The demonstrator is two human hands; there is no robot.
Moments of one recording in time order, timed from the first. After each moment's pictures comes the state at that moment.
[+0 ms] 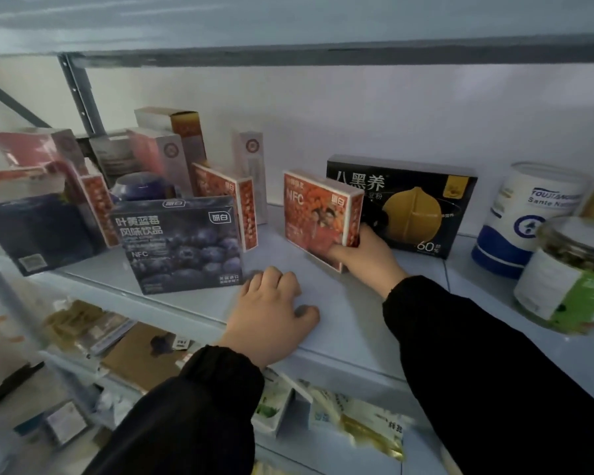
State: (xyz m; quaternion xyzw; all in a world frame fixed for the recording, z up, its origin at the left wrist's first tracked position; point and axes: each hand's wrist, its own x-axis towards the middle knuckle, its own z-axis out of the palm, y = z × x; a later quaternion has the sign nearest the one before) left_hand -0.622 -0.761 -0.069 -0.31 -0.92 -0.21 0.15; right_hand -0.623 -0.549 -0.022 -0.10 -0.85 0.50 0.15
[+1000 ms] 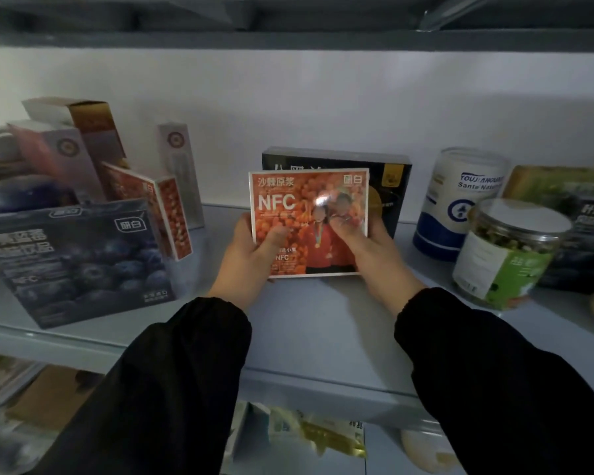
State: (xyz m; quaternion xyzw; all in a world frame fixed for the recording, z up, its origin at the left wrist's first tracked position) left_hand -0.663 -0.676 -0.030 -0.26 -0.68 -0.68 -0.05; right_hand -0.564 -0.499 -0.020 -0.11 -0.71 0.65 0.24
